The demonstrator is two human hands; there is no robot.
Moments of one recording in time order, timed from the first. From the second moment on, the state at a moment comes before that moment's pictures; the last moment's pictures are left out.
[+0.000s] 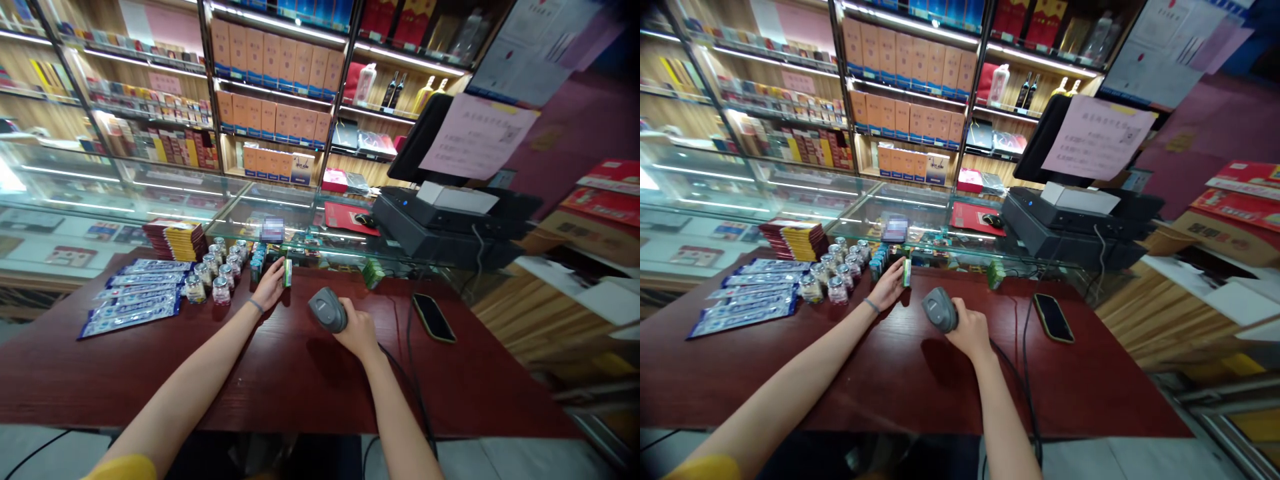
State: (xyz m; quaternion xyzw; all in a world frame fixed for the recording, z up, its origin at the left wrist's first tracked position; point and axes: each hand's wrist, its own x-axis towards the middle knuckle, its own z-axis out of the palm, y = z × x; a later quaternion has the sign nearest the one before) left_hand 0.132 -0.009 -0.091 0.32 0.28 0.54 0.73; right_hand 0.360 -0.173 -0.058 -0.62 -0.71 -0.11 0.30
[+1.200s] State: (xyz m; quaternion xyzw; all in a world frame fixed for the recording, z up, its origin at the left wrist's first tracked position) left_hand 0.372 -0.057 -0.096 0.66 0.29 0.49 0.50; right_hand 0.459 -0.195 -0.048 -0.70 -0.38 -0.12 0.60
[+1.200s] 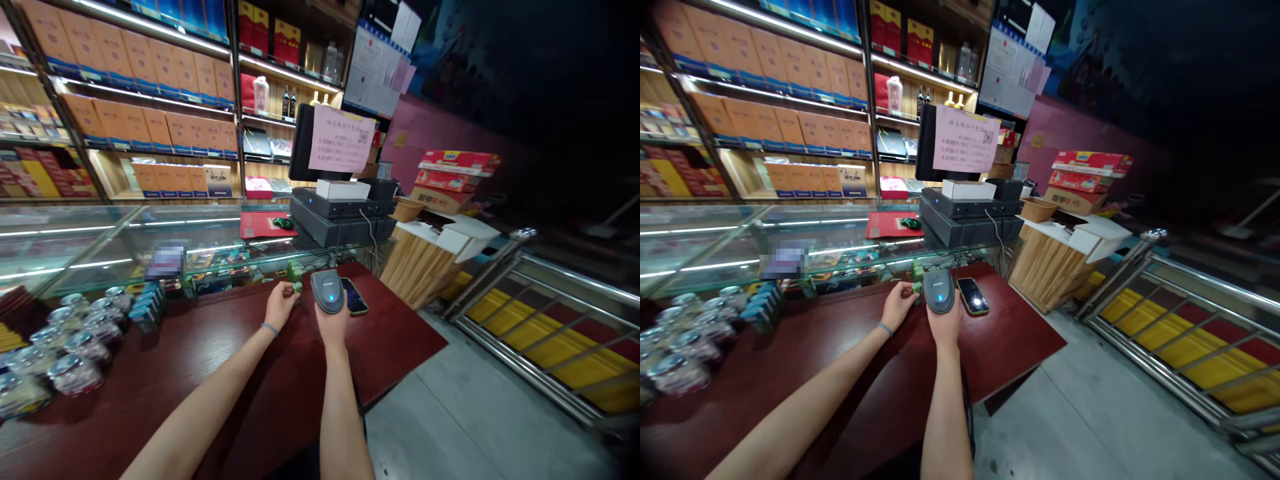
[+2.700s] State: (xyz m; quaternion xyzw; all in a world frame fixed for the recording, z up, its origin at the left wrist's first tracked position) left_hand 0.282 -0.025 -0.090 0.66 0.37 0.55 0.35; right_hand 0.450 -0.191 -0.049 -0.72 -0.40 -0.12 0.55
